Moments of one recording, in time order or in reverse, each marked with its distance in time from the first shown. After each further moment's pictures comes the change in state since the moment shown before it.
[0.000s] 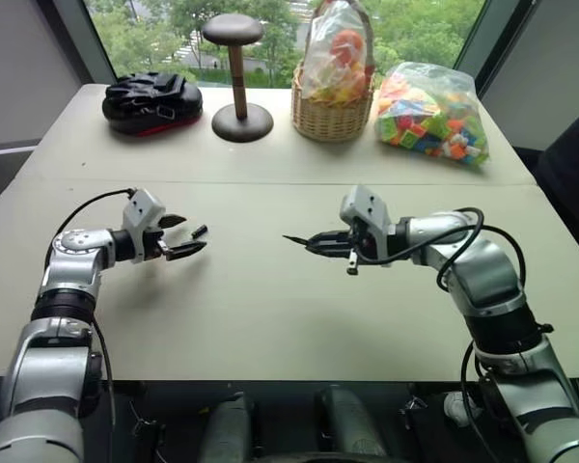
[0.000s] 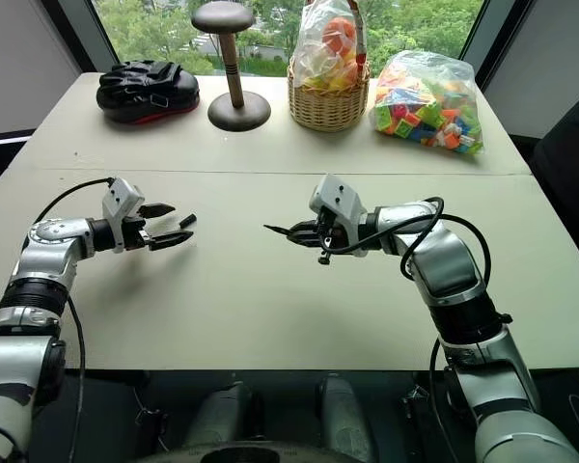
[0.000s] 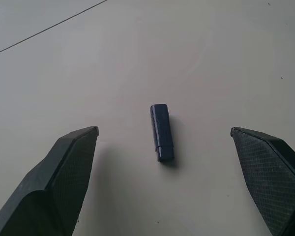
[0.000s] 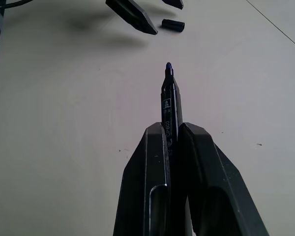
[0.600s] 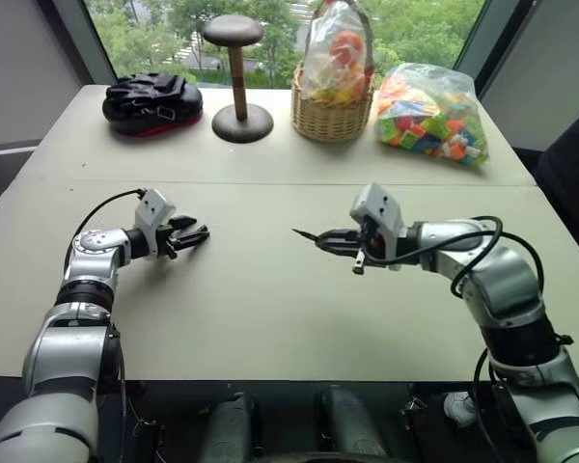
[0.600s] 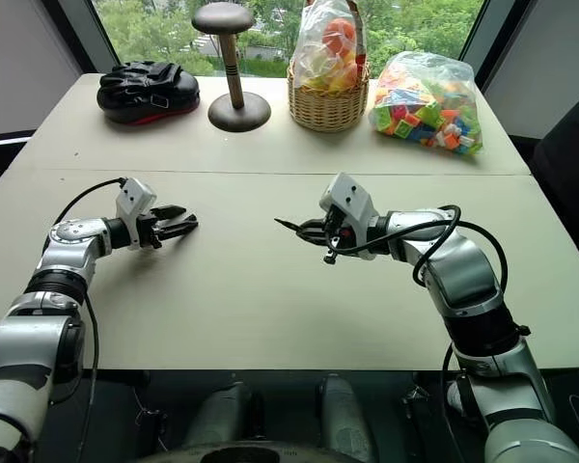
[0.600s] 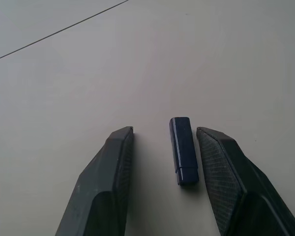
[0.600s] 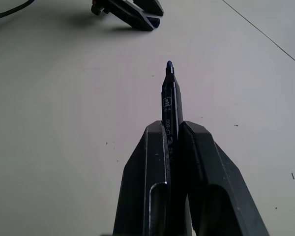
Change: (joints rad) left arm -0.070 -0.046 0.023 0.183 0.050 -0.124 0.041; right arm 0.036 -0.064 -0.027 -0.058 0.077 0.035 -0.112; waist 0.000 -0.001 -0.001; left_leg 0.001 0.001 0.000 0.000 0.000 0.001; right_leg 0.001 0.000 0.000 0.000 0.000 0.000
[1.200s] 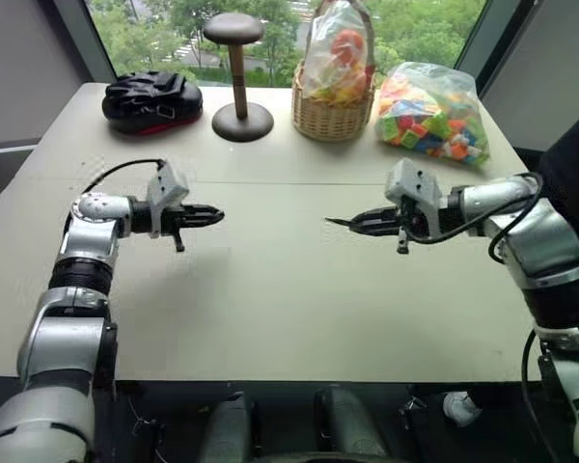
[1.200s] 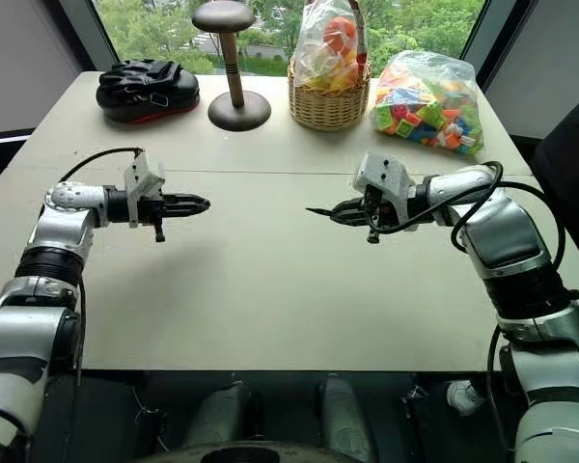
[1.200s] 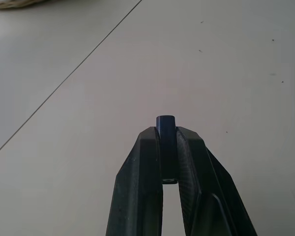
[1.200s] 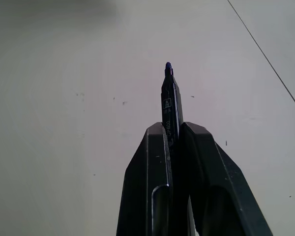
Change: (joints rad) left arm -0.092 0.032 -0.065 -0.327 -0.007 0.067 -0.289; right arm -0.196 -0.239 0.075 0.303 -0.061 -0.301 0.327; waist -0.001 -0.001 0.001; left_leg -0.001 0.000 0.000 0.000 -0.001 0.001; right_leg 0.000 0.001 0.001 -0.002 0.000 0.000
